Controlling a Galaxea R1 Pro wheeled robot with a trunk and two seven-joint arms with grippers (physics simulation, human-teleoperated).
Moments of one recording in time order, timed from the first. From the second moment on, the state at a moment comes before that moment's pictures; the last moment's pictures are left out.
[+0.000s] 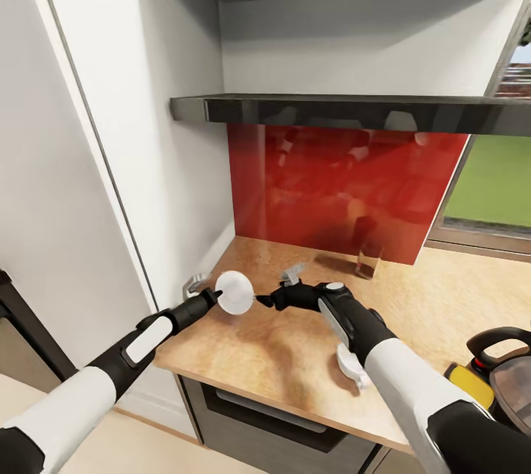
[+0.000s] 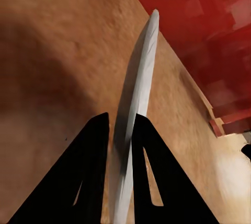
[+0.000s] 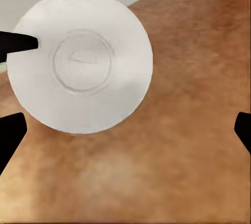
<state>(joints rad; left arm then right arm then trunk) -0.79 0.18 -0.61 -0.63 1.34 0.21 -0.25 -0.89 0.06 0.36 -0.64 -0.12 0.32 0.54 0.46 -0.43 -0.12</state>
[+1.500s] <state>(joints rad) -0.40 0.39 -0.56 -0.70 1.34 0.19 -0.74 -0.89 0.02 0.37 -0.61 -0.12 0.32 0.54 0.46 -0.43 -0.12</state>
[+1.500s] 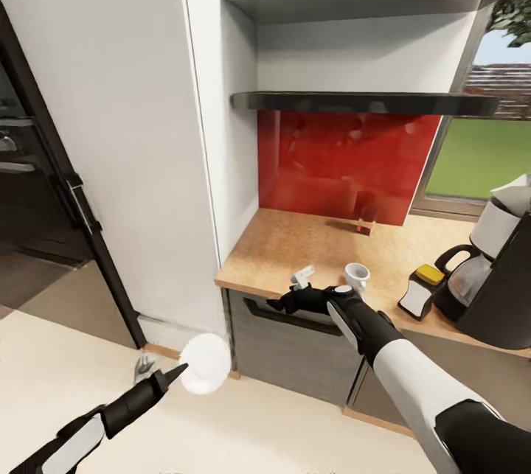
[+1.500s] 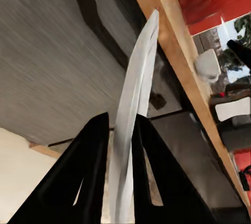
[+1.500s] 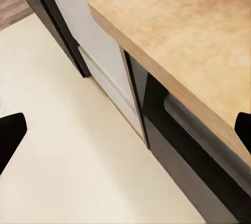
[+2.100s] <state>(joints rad) -0.32 0.35 -0.57 -0.37 1.33 0.09 -0.99 -0.69 0.03 0.37 -0.15 -0.12 0.00 0.53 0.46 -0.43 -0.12</state>
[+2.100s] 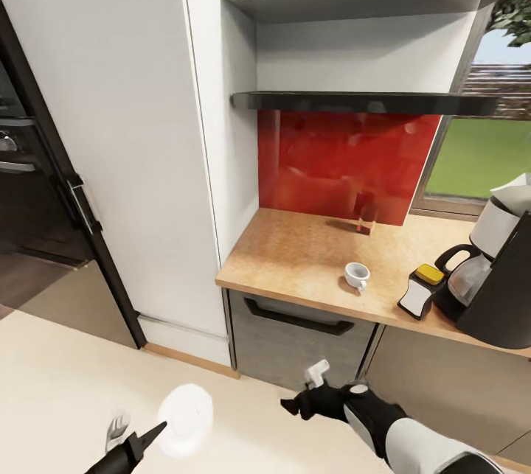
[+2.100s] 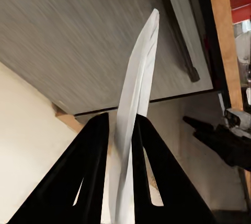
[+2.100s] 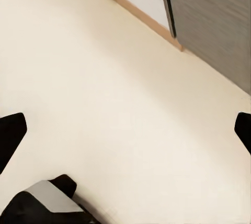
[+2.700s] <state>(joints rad) -0.23 0.28 -0.56 -0.33 1.28 -0.07 -0.99 -0.51 0.02 0.36 -0.03 -0.12 -0.08 0.03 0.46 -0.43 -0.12</state>
